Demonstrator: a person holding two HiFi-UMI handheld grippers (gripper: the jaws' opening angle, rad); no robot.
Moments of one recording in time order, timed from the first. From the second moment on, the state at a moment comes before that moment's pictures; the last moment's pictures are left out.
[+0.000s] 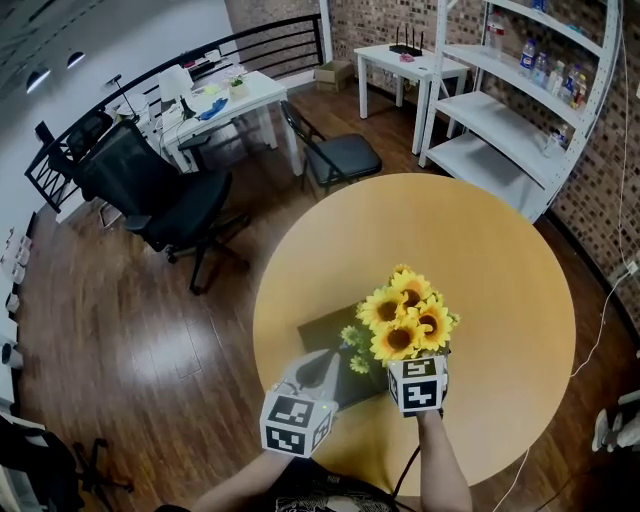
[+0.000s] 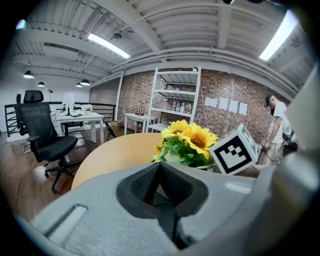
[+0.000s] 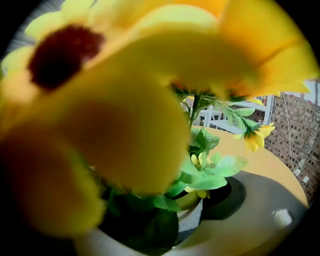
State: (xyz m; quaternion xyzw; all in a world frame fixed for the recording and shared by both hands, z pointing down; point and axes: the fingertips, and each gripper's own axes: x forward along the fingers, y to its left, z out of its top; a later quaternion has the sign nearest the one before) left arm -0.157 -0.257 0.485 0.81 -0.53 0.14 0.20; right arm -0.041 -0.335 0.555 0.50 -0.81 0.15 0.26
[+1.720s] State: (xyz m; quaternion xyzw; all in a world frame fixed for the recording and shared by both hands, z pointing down) left arm -0.140 -0.242 0.452 0.81 -0.55 0.09 0.18; right arm -0.008 -0.273 0.497 0.51 -0.82 0.12 0.22
